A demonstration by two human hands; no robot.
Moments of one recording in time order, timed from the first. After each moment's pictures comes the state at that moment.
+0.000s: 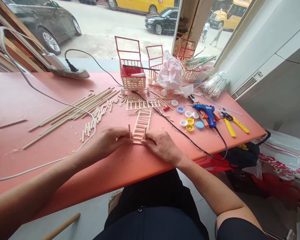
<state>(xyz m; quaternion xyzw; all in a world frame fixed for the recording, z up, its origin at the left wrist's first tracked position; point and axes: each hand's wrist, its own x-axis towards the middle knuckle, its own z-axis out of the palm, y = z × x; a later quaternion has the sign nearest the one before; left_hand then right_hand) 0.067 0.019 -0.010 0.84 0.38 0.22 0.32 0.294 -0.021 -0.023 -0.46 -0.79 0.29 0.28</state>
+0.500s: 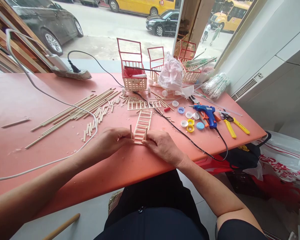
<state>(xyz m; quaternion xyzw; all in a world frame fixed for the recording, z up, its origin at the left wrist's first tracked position) 0.067 0.018 -0.011 0.84 0.37 0.23 0.32 0.293 -0.021 -0.025 -0.46 -0.79 0.28 0.29</state>
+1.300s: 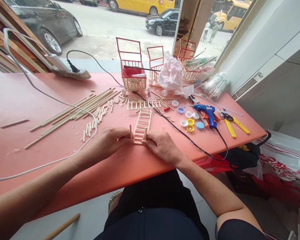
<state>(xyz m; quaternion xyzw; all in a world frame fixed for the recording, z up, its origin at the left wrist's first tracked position) 0.067 0.018 -0.014 0.84 0.38 0.23 0.33 0.293 -0.021 -0.025 -0.44 -0.80 0.28 0.30</state>
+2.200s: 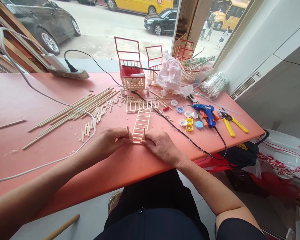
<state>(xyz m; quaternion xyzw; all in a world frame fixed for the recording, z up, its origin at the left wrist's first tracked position) 0.067 0.015 -0.007 0.83 0.38 0.24 0.33 0.292 -0.022 -0.024 -0.46 -0.80 0.29 0.28</state>
